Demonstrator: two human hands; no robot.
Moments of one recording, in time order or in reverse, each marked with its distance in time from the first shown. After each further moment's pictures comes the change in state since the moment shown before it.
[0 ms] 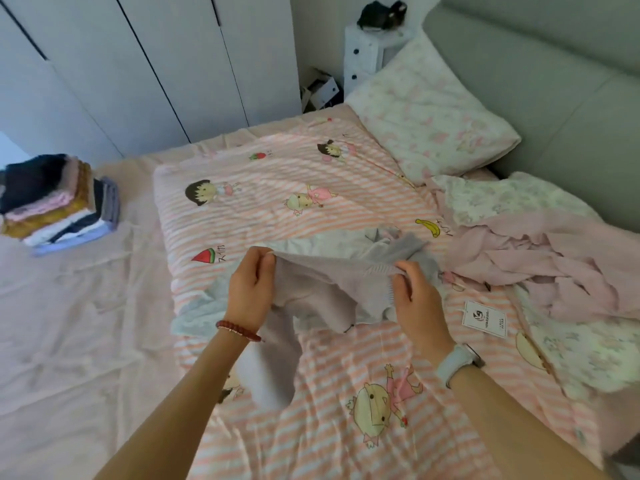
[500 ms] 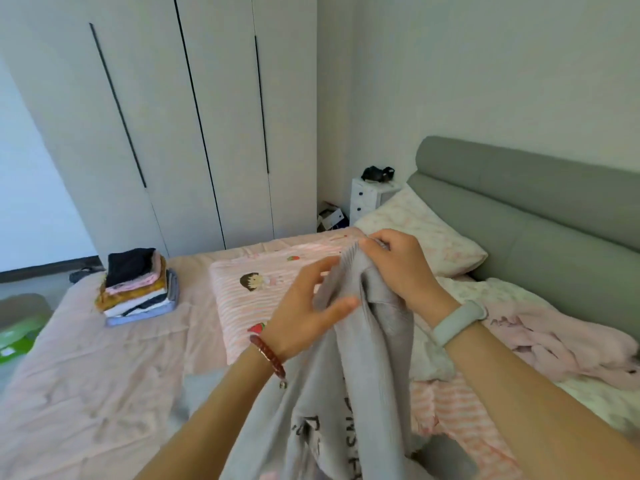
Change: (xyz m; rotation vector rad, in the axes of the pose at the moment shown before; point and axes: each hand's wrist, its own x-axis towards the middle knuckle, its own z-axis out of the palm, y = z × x) left_hand -0.092 0.138 -0.197 -0.158 -0.346 0.297; right_hand -0.067 -0.314 -0.047 0.119 0.047 -0.271
